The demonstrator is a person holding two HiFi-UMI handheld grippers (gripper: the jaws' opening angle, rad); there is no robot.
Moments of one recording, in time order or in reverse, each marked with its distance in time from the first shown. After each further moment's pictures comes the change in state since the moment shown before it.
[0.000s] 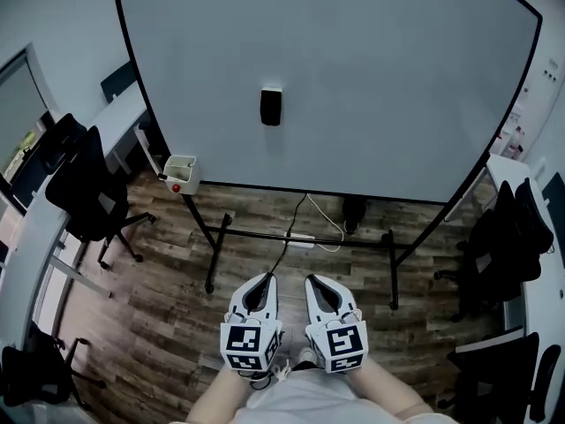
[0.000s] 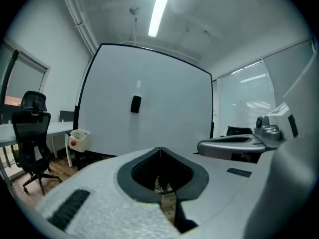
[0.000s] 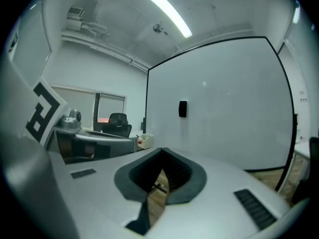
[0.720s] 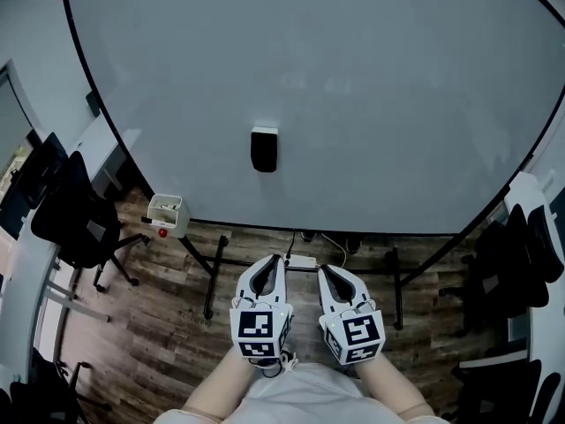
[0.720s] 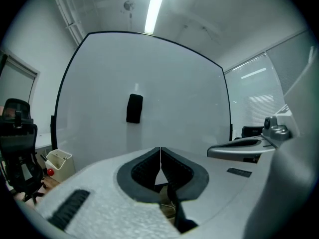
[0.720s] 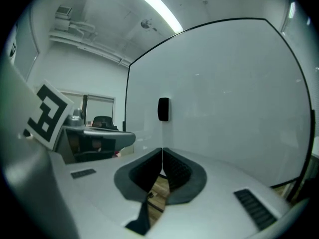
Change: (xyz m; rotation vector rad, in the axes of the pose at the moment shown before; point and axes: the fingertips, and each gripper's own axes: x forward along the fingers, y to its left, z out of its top) left arm 0.179 0.064 0.076 0.066 -0.037 0.017; right arm 0.144 -0.114 0.037 0.045 -0.011 -0.052
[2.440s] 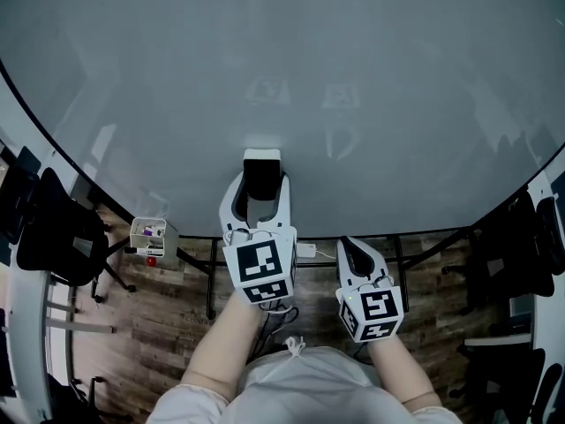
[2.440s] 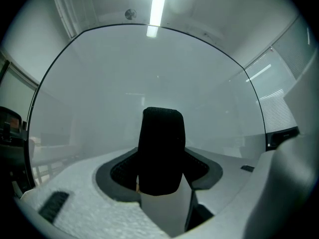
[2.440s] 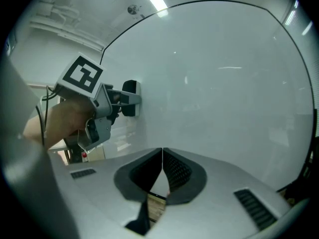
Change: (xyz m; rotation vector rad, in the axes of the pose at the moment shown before) left arm 0.172 0.098 0.114 0.053 -0.177 0.084; right arm 0.113 -0.078 0.009 0.035 0.077 -0.172
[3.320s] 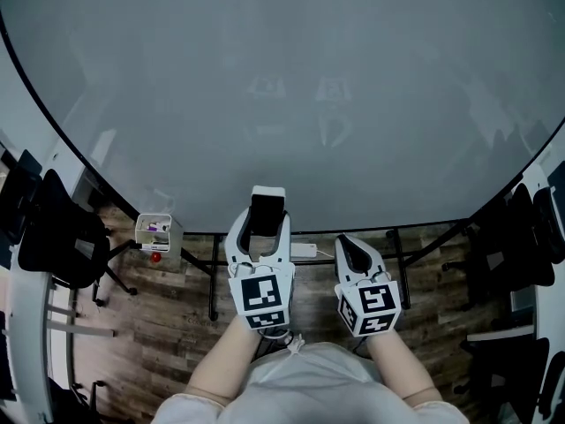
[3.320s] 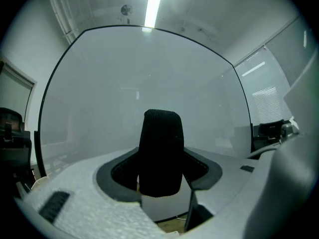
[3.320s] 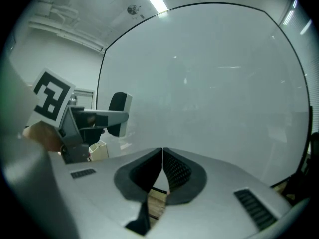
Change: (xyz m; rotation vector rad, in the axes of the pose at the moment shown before) left arm -0.071 -0.008 -0.052 0.032 0.073 -0.062; right arm -0.013 0.019 -0.011 0.011 0.003 -0.008
